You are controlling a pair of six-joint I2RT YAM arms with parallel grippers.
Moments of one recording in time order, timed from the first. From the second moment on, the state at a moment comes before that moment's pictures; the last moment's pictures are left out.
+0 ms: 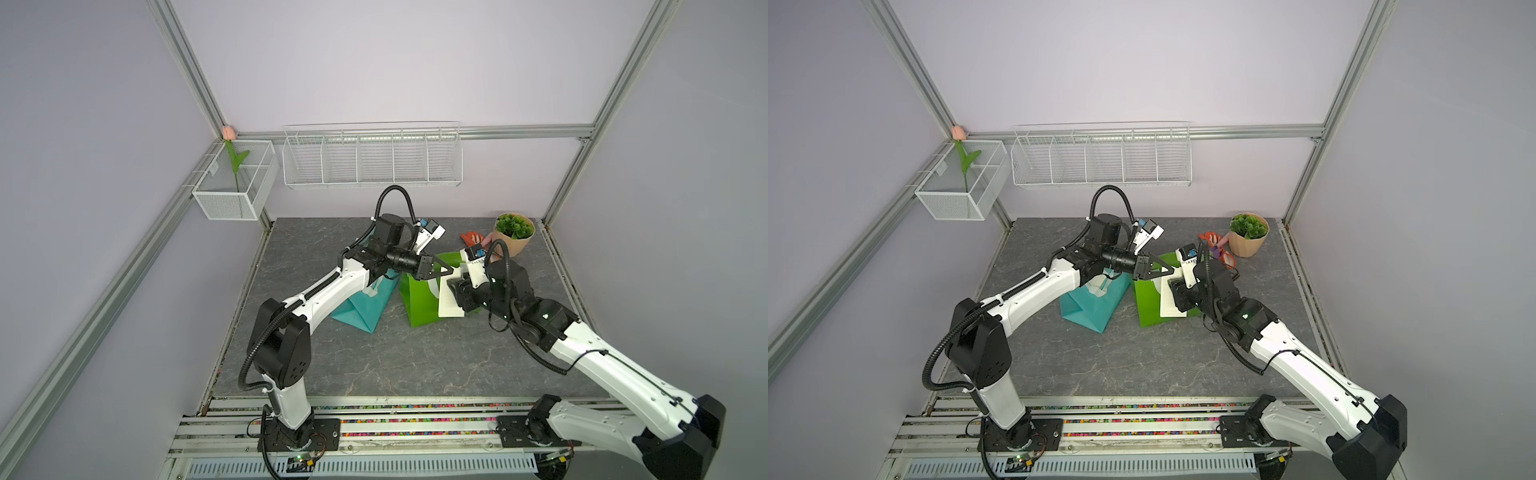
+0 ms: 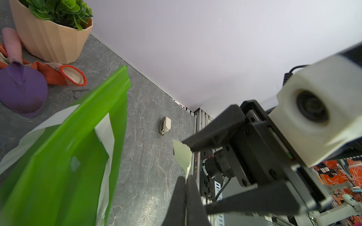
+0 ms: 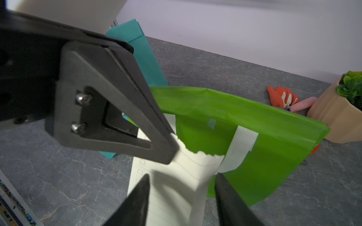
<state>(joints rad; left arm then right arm) -0.66 1.78 1.51 -0.23 1.03 -0.25 0.69 1.09 1.00 -0.43 0.13 0.17</state>
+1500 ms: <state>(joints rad) -0.58 1.81 1.59 -0.28 1.20 -0.07 0.34 1.17 0.92 -0.13 -0.75 0.19</state>
